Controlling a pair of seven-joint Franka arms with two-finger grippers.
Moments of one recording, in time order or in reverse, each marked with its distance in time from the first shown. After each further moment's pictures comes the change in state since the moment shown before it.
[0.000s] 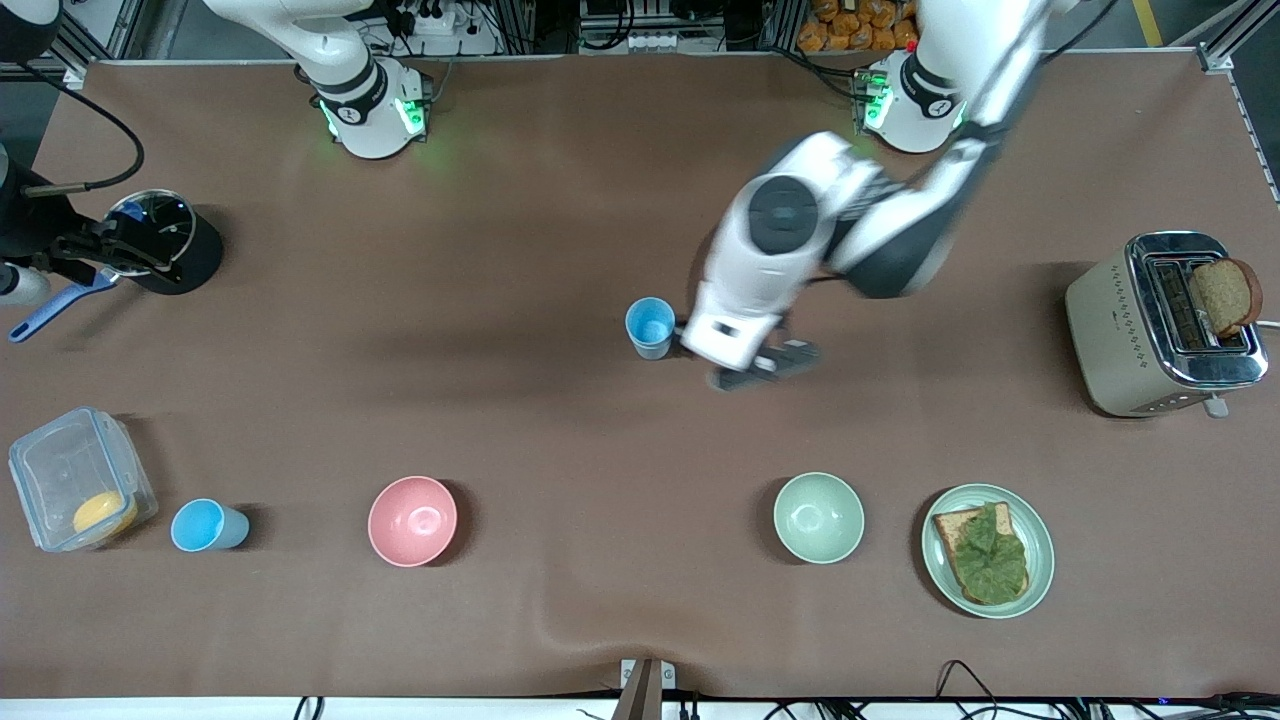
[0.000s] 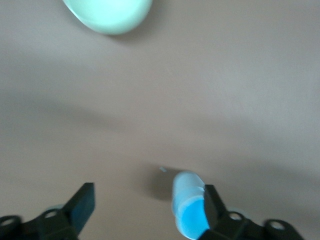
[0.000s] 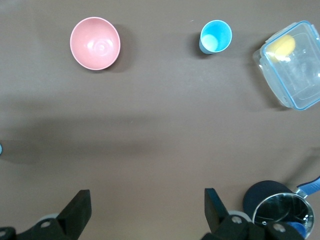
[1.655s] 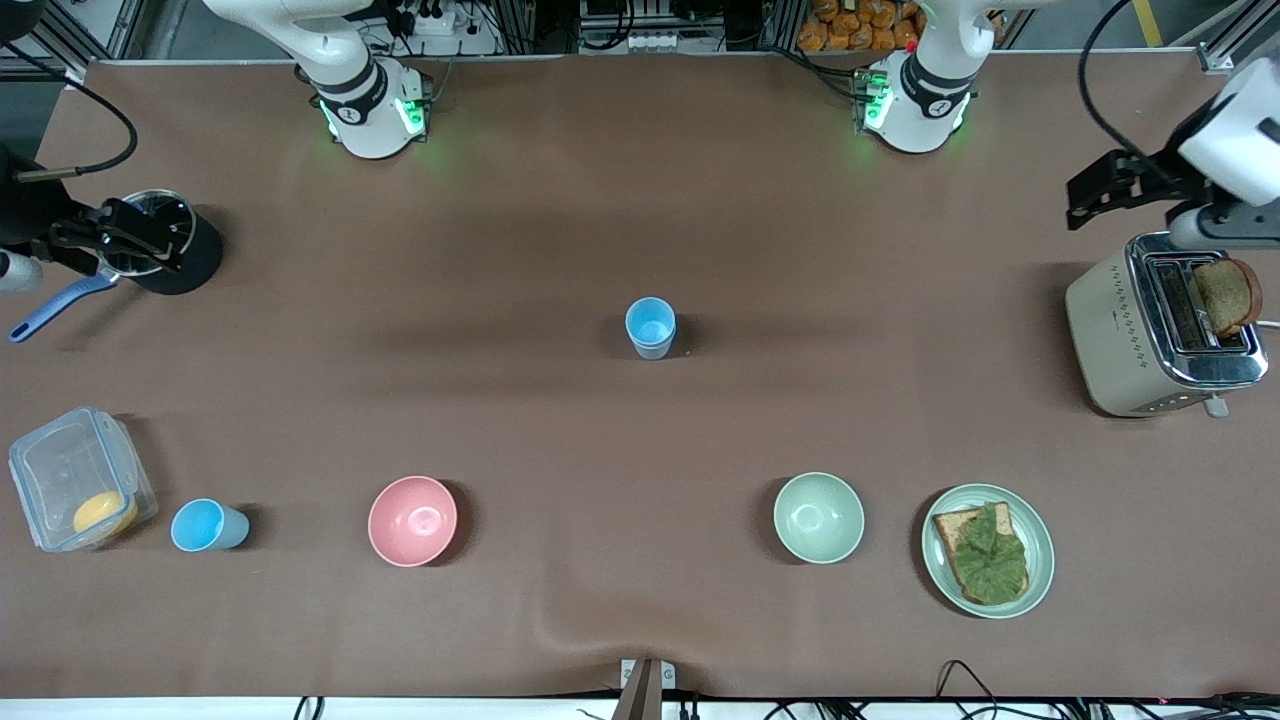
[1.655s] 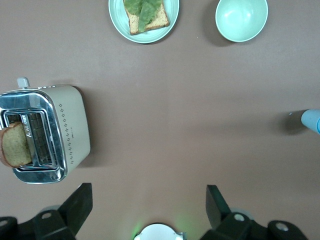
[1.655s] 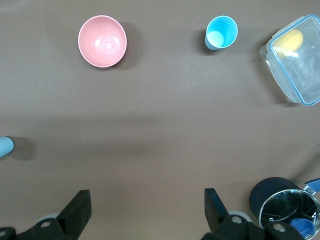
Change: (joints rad) left arm 0.234 -0.454 0.289 0.007 -0.093 -0.512 0.899; right arm 0.017 -0.019 -0.026 -0.002 0.019 -0.019 0.000
